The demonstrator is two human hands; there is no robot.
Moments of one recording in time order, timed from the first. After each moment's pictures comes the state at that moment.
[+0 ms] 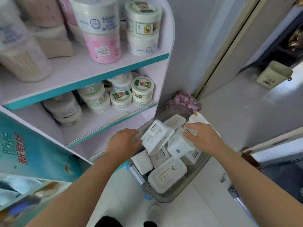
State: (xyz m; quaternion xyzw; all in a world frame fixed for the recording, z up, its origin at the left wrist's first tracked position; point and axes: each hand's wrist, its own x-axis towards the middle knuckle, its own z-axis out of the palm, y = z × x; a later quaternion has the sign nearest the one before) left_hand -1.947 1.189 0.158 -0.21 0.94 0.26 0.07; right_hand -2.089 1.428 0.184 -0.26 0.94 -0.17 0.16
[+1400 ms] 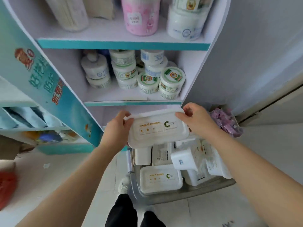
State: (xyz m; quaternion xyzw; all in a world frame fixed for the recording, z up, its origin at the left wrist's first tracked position) left_hand -1.936 1.243 0.160 -0.51 0.76 0.38 -0.14; right_hand -2.164 1.349 0.176 -0.39 0.81 -0.33 0.29
